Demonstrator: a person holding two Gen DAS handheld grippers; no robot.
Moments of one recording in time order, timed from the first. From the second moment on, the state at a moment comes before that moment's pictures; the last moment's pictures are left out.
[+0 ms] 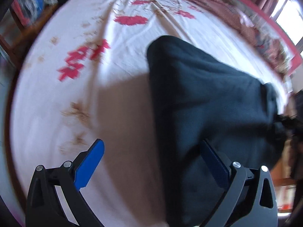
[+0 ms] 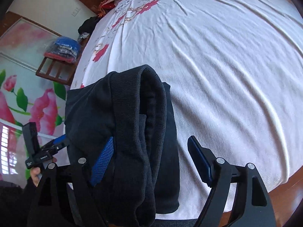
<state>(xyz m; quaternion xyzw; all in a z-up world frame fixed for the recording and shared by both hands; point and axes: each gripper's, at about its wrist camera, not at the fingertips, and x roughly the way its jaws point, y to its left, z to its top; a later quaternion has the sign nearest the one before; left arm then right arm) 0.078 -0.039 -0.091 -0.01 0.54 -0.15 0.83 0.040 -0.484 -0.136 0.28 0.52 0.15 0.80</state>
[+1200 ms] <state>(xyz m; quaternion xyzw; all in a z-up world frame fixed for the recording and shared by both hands) 0.105 -0.079 -0.116 -0.16 0.58 -0.28 0.75 0.021 -0.449 -0.114 0.26 0.51 0.21 0.79</state>
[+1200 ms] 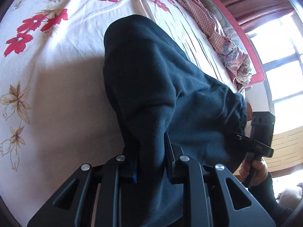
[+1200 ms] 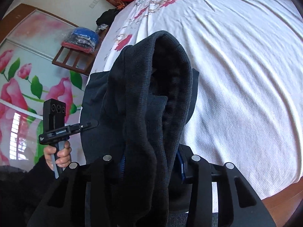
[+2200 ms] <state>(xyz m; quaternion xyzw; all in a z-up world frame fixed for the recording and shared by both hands) 0.071 0.056 -0.073 0.02 0.49 -0.03 0.87 0.081 -0.324 -0.113 0.19 0.53 0.24 0.79</state>
